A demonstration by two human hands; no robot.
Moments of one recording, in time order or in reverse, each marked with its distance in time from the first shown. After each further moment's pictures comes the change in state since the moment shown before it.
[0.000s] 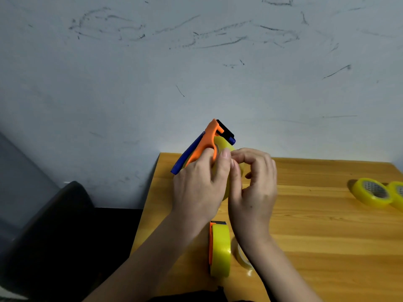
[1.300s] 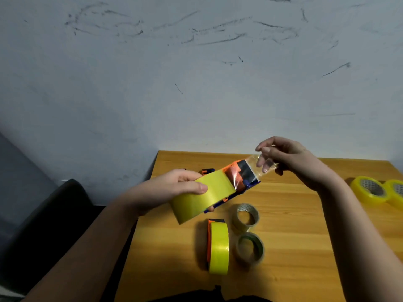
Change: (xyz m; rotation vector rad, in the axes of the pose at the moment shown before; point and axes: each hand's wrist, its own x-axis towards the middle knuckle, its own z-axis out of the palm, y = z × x) left_hand 0.021 -0.048 -0.046 -0.607 -0.991 -0.412; right_hand 0.099 0.100 -0.056 0.272 -0.953 0.577
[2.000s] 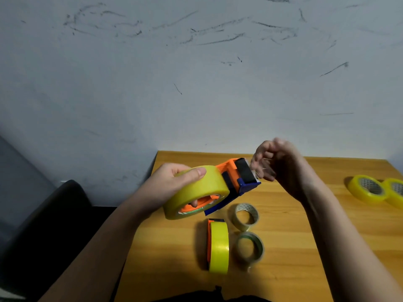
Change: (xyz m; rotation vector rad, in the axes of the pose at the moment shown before) left_hand 0.001 -0.002 0.007 -0.006 0.349 0.051; right_hand -0.010 -0.006 0.031 0.444 -0.085 -0.139
